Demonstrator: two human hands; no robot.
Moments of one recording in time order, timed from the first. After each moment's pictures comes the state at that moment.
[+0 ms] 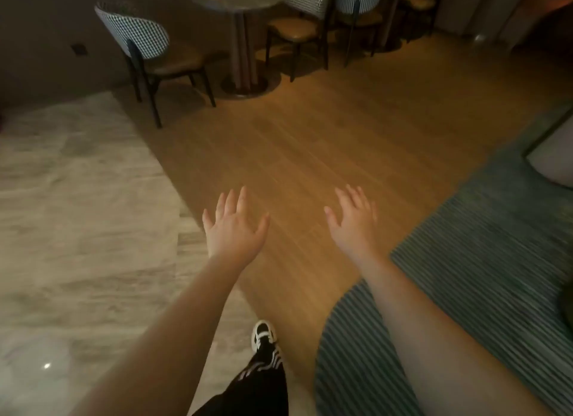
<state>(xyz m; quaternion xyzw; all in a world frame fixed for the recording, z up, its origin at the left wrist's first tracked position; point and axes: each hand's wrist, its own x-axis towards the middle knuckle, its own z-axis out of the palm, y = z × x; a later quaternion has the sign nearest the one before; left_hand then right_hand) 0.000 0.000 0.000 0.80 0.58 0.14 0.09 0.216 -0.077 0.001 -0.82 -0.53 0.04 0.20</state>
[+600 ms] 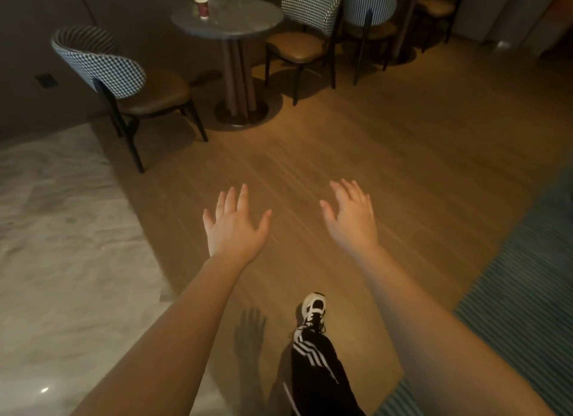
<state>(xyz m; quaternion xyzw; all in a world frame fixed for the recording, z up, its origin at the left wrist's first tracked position) 0.198 0.464 0.015 0.80 0.58 0.13 0.09 0.409 0.396 0.020 -0.82 -0.52 0.06 0.23</state>
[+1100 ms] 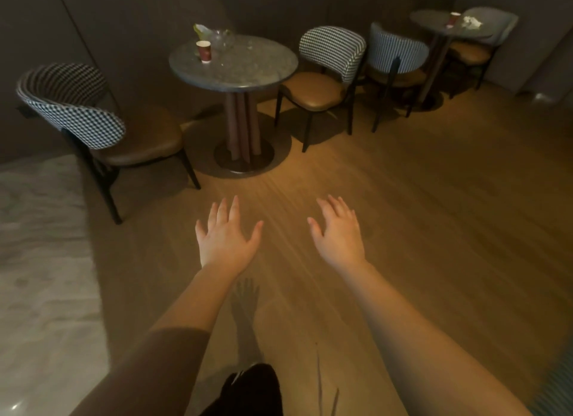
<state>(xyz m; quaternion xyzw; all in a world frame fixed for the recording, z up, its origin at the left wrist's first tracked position) 0.411 0.864 0.040 0.77 0.61 0.15 0.11 0.622 0.814 0.042 -0.78 -0.58 0.09 0.20</state>
